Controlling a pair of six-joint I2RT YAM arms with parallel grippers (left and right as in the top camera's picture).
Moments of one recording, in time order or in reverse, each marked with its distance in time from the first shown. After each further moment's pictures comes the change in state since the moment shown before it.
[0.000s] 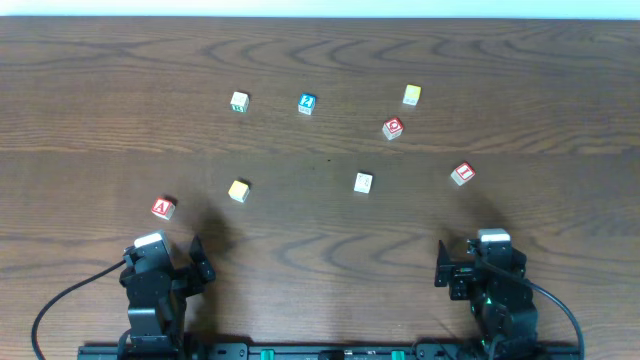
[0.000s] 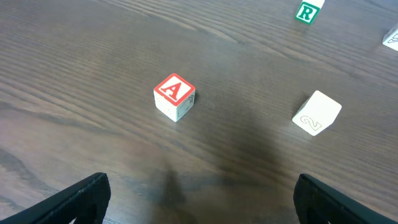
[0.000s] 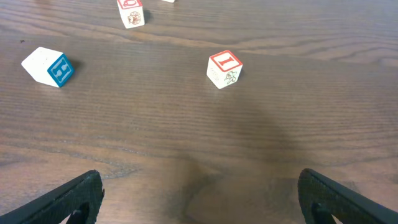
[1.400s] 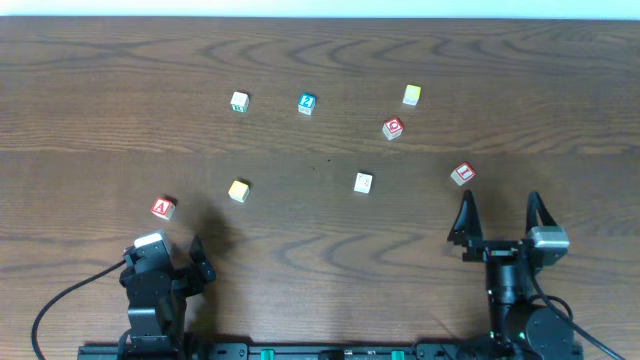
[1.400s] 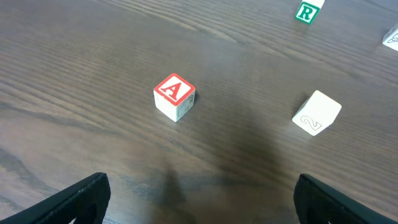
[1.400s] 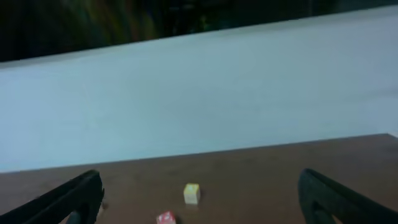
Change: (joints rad) left arm 0.000 0.000 0.000 0.000 0.000 0.000; right arm 0.000 0.027 0.007 0.738 0.012 0.074
